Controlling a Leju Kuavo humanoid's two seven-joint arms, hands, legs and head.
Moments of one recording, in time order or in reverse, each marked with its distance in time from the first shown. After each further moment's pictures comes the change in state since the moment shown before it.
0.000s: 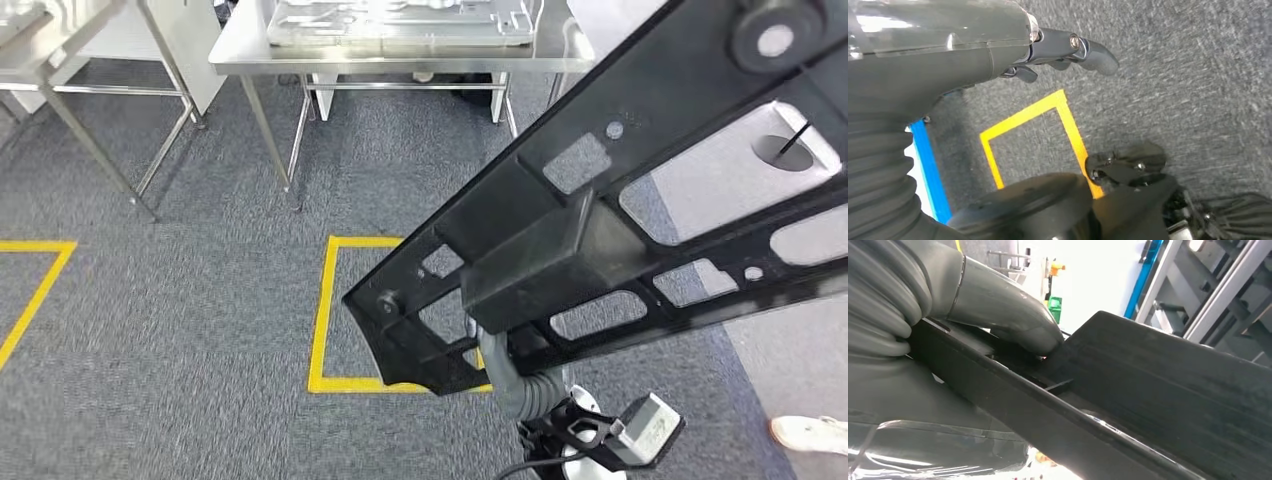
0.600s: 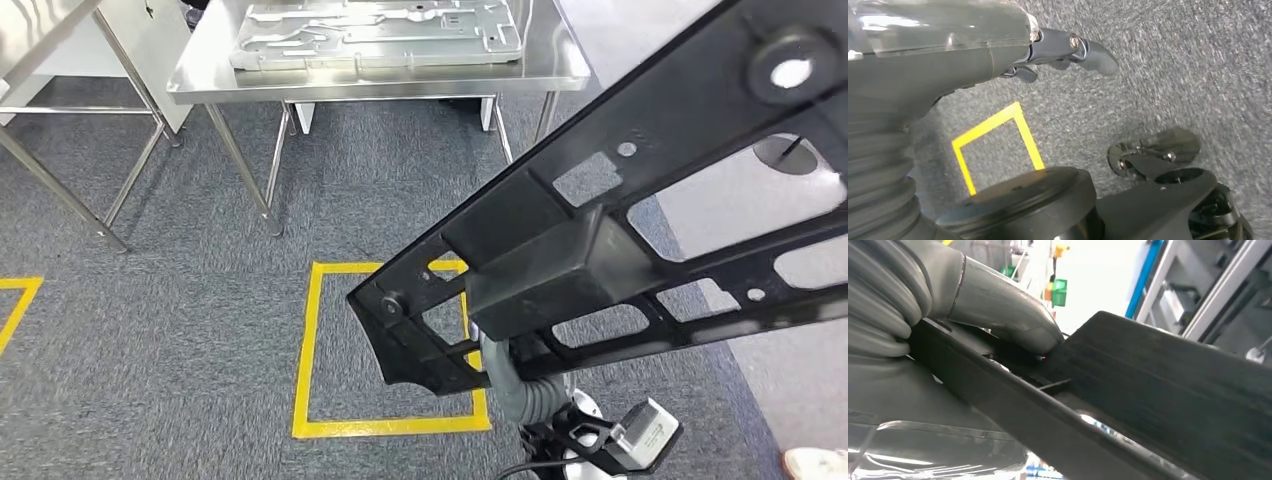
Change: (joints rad) left arm -0.008 0.001 0.001 -0.002 0.009 0.001 -0.026; right arm 0.023 -0.001 -0.007 -0.003 0.014 0.016 -0.020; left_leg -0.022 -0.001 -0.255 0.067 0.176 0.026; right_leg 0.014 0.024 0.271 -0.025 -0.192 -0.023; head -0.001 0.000
